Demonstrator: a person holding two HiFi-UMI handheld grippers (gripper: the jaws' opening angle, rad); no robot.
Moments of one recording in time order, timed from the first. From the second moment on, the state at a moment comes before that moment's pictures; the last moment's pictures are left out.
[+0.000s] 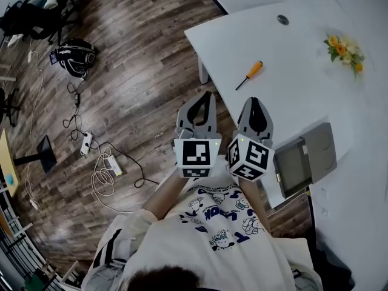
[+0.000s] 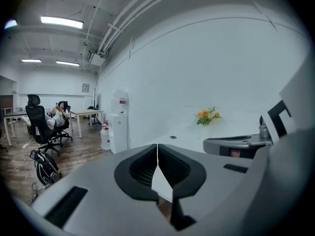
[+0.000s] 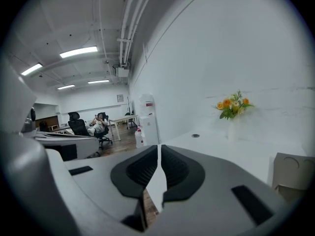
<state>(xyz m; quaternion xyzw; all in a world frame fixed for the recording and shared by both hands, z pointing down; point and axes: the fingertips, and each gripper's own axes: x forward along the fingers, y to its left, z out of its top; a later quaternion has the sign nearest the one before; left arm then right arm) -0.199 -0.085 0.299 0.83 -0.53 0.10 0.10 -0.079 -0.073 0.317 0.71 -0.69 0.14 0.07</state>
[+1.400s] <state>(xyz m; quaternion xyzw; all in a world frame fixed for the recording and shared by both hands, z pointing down) -0.154 -0.235 0.329 0.86 -0.48 0.14 0.12 -0.033 -0.204 0.359 0.75 -0.62 0.19 0.10</state>
